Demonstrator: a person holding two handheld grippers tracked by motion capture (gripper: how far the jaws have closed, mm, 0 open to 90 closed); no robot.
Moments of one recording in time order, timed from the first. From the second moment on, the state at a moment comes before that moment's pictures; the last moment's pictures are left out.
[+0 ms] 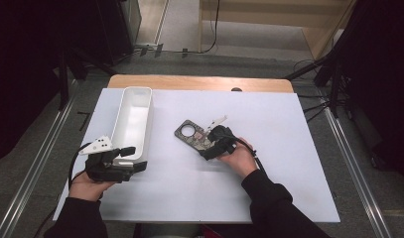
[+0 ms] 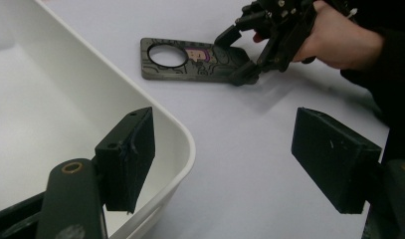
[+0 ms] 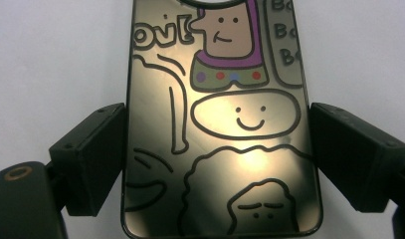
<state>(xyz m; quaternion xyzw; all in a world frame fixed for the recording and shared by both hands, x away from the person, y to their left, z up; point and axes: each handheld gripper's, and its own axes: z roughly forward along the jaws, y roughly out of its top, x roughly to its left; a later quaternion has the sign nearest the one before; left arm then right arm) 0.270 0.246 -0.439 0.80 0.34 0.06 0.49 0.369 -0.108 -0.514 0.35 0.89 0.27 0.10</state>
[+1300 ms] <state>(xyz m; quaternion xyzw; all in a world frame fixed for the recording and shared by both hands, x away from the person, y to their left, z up) 0.286 0.230 -0.411 0.78 0.40 0.02 0.48 0.377 -0.151 -0.481 0.43 0.81 0.40 -0.04</state>
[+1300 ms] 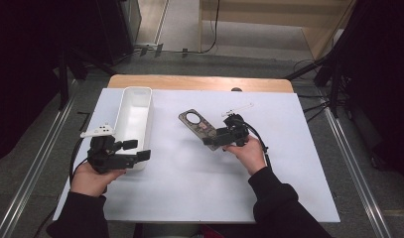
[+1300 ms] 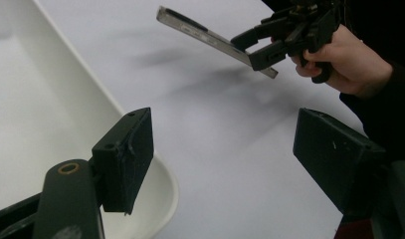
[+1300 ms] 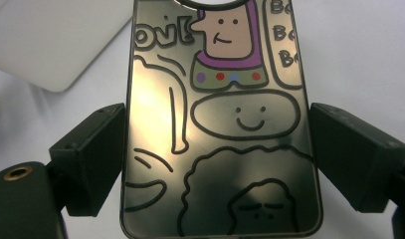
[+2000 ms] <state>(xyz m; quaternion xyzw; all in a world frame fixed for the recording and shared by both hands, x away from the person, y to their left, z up) 0.316 0.183 -0.394 0.79 0.40 -0.01 0.47 0.354 -0.184 -0.468 0.47 0.77 0.42 -0.03</state>
